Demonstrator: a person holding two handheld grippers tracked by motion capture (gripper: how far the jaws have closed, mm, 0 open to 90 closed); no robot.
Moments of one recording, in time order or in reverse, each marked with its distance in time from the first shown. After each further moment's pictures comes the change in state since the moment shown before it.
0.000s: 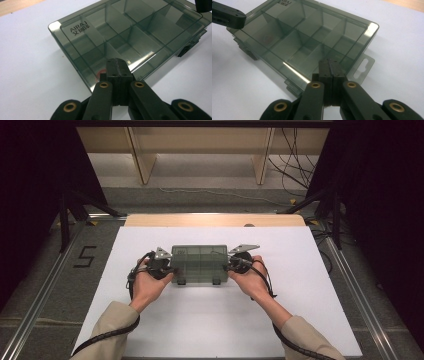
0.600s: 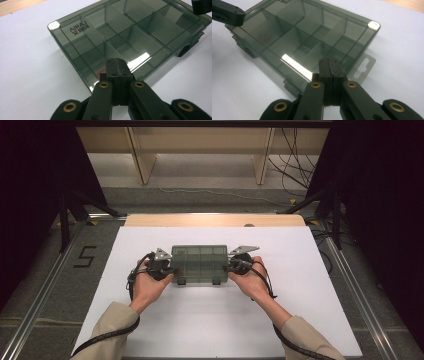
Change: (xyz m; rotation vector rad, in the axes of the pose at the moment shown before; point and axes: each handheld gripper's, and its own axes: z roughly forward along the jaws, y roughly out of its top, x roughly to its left) left arm 0.000 -0.003 0.000 -0.013 0.003 0.007; right arm -0.002 -0.004 0.002 0.004 0.004 -0.030
